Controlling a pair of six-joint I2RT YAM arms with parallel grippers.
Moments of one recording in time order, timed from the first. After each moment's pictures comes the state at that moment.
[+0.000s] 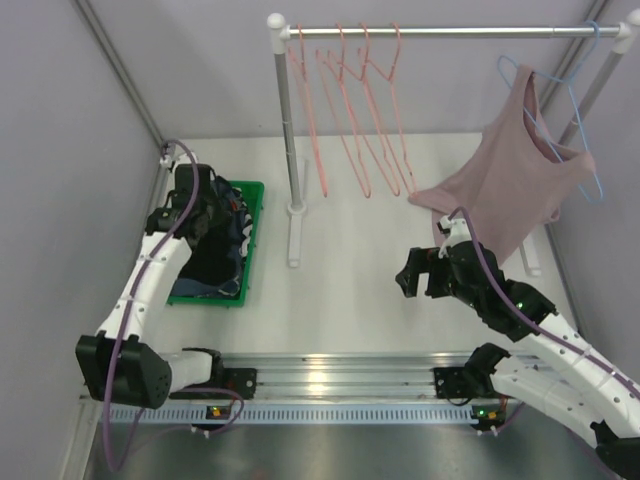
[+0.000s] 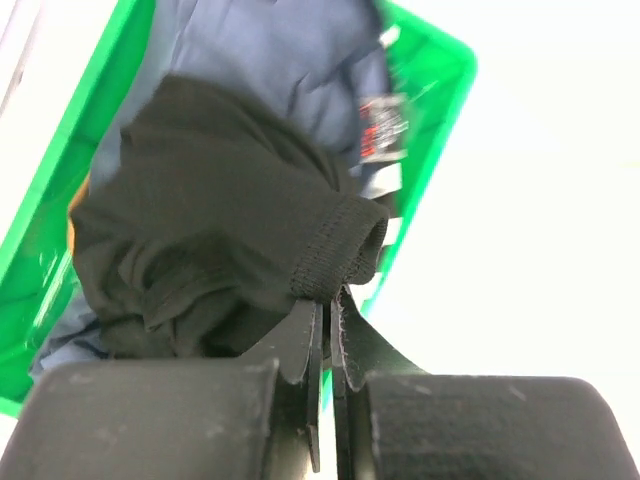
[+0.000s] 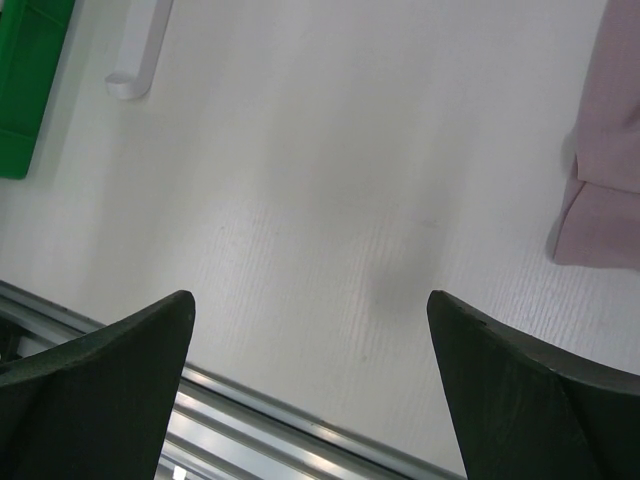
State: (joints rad) left arm -0.13 1.25 1.13 -0.61 -0.29 -0.47; right arm 0.71 0.68 0.73 -0.66 0.17 0.49
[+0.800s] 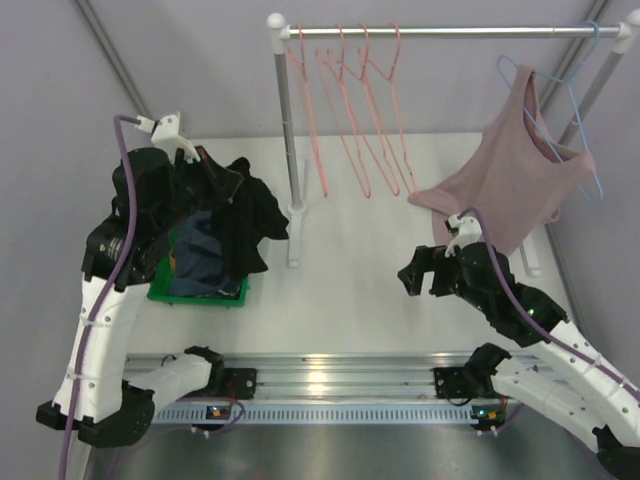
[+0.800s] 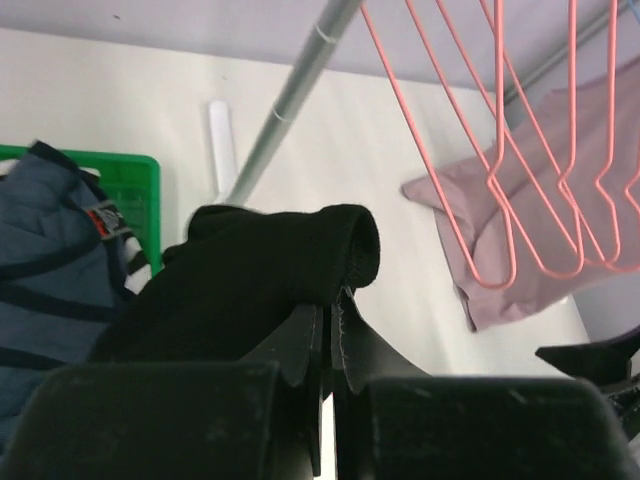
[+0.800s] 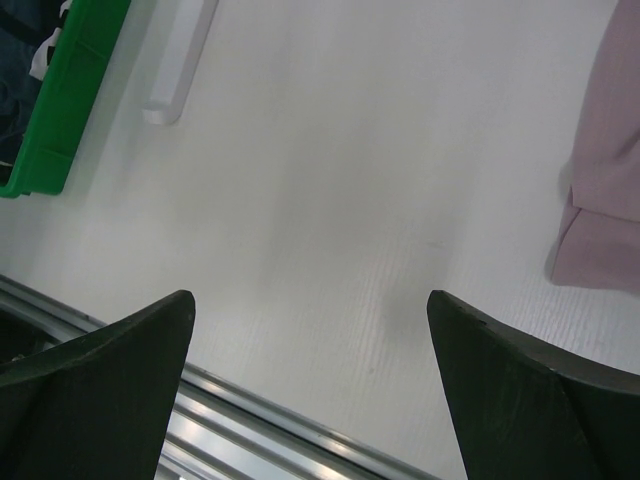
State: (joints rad) left arm -0.31 1.08 1.65 -0.83 0.04 -0.43; right arm 0.71 0.63 0.76 -0.65 0.17 0.47
